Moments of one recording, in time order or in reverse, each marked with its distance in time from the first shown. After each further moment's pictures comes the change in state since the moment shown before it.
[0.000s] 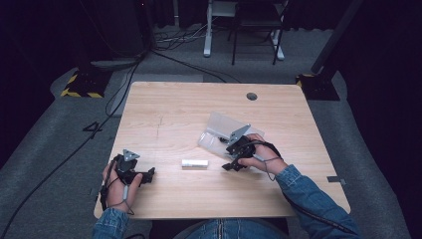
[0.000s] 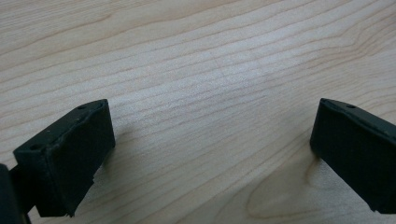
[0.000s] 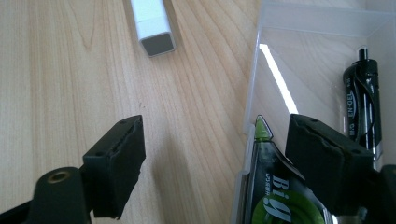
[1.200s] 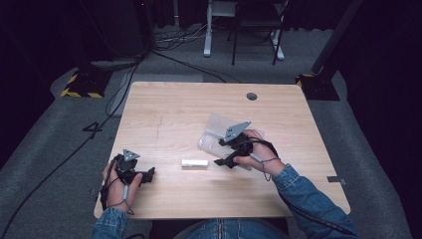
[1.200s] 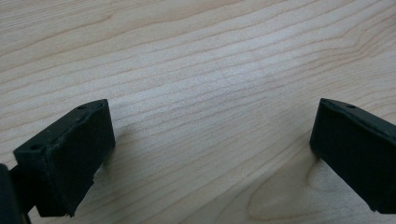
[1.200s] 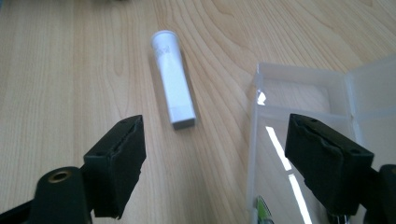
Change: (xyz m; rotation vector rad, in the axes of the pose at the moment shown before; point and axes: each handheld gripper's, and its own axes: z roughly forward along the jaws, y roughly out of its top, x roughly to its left) left arm 0.000 0.000 0.000 0.003 0.000 0.000; right arm 0.022 0.033 -0.018 -0.149 -0.035 -0.065
